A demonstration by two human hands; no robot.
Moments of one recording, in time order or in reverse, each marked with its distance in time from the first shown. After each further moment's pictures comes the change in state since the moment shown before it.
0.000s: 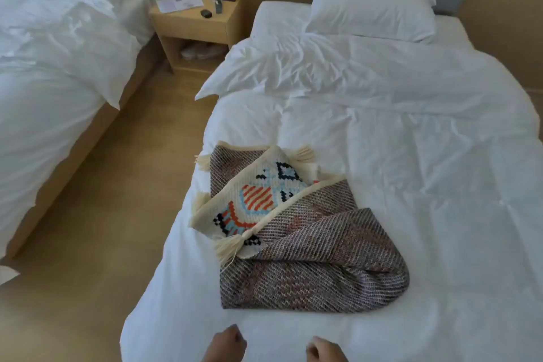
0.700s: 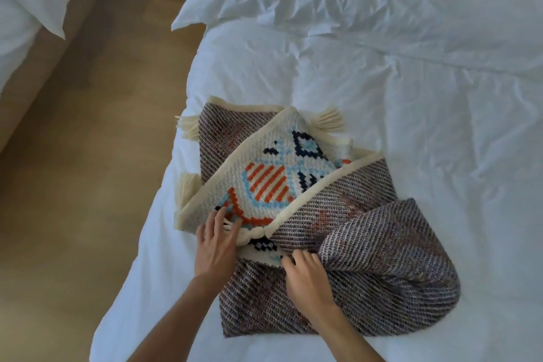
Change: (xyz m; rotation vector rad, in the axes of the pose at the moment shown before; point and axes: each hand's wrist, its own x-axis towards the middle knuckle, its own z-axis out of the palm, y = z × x) left_hand 0.205 0.134 -0.021 0.178 0.359 0.960; right_hand 0.206 -0.083 0.037 -0.591 0.351 -0.465
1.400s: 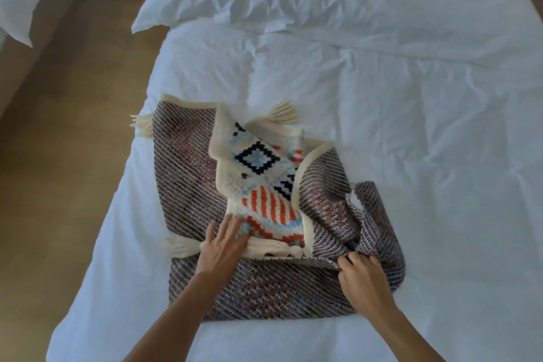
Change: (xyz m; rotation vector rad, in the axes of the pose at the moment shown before) left_hand -0.012 0.101 0.005 0.137 -0.106 0.278; right_hand -0.096 0.171 -0.037 -0.170 0.092 0.122
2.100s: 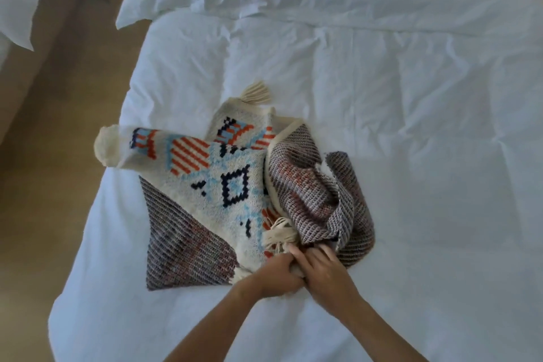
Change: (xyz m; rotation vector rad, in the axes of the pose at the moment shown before) left_hand -0.018 0.188 -0.037 -0.842 -0.510 -0.108; right_hand -0.061 0.008 0.011 0.223 -0.016 -0.285
